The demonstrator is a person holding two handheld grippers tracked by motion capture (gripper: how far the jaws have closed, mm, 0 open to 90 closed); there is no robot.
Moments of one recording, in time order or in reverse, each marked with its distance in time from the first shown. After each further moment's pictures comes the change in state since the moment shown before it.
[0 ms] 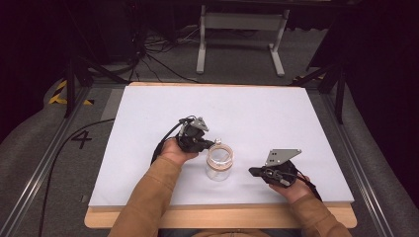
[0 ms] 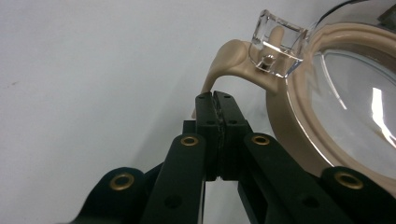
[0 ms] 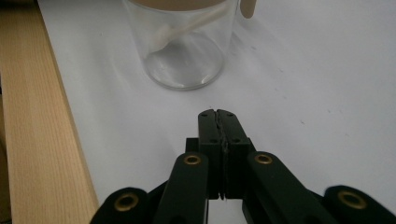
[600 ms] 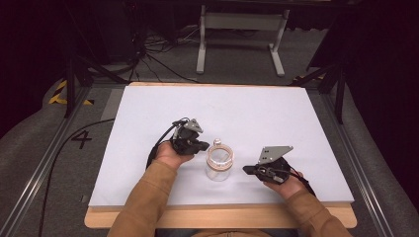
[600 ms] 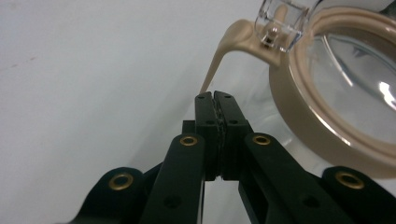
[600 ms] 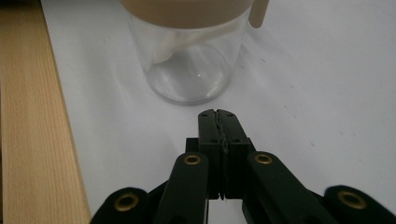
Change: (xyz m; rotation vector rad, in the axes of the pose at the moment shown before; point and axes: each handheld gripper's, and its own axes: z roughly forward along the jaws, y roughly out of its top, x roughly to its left) left arm -0.002 -0.009 -0.010 0.000 0.015 -0.037; right arm -0.001 0.011 0.012 0.008 0.028 -0.028
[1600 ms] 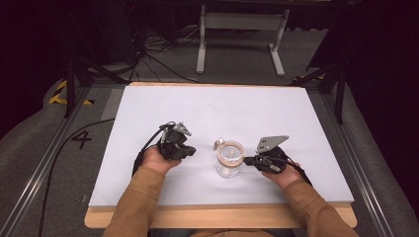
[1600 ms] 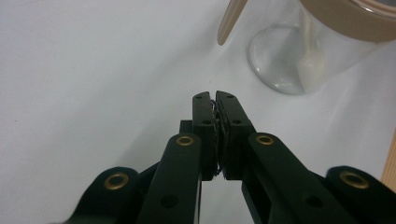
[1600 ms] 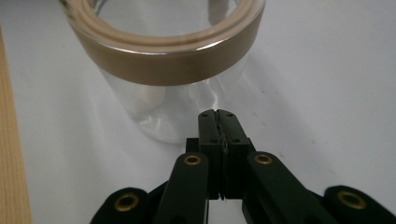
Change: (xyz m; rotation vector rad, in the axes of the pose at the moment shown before) left arm -0.005 -0.024 -0.032 0.083 0.079 -0.104; right arm -0.025 0.010 0.015 0.031 -0.011 0.019
